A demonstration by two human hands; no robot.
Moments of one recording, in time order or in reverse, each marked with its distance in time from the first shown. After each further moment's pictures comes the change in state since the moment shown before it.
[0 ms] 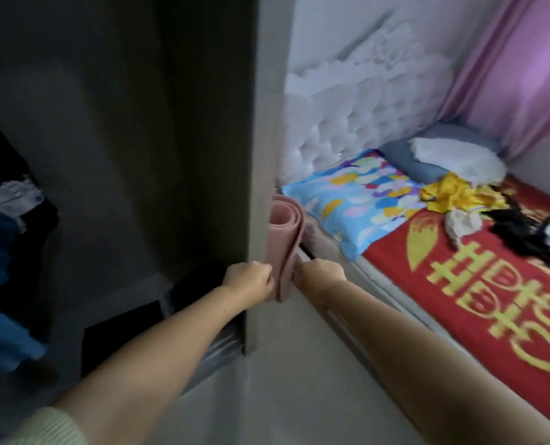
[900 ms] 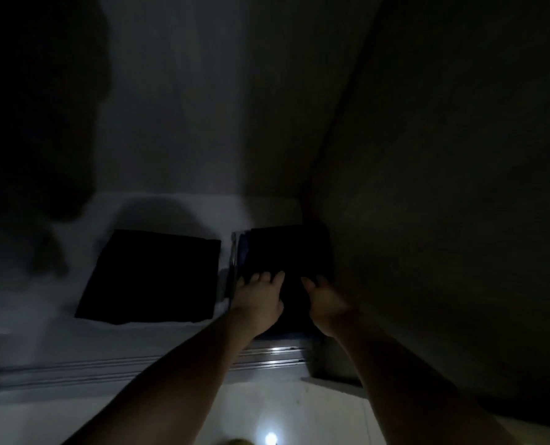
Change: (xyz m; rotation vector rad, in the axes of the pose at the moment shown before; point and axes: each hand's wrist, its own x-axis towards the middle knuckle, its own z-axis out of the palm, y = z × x) left_hand 0.141 -0.310 0.412 -0.180 -0.229 -0.525; right_hand 0.382 -0.178 0.378 -0.199 -0.369 -0.383
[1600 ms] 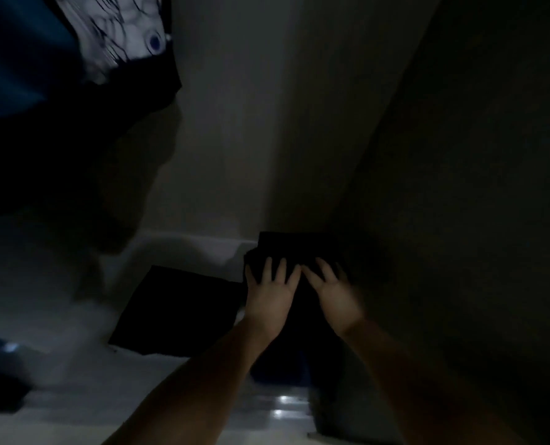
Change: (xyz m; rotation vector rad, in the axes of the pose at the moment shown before) left_hand -0.023 0.003 -0.106 0.135 0.231 -0.114; right_hand -0.035 -0.009 -0.119 -0.094 0.273 -0.159
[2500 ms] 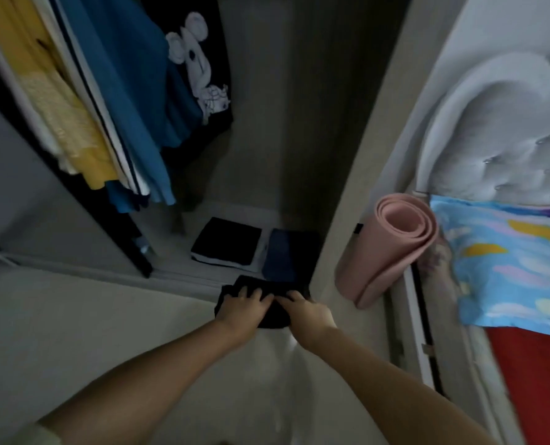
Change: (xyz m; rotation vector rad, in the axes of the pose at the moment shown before) left_hand -0.446 0.159 -0.197 0.037 -0.303 -0.041; right_hand -0.464 -0.042 -0.085 0.175 -0.092 -0.246
